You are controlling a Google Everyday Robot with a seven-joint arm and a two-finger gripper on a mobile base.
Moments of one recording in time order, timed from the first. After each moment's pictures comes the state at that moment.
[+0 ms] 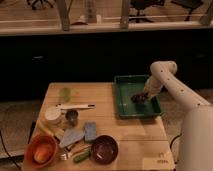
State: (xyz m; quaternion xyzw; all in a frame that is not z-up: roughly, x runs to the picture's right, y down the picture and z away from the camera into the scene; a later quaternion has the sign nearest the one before) arm 0.295 0.059 0.914 -0.28 -0.12 -0.23 0.93
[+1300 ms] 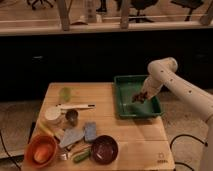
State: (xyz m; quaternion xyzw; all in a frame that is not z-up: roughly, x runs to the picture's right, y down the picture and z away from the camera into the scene) arm 0.260 0.048 0.842 -0.25 -0.10 -0.29 0.92
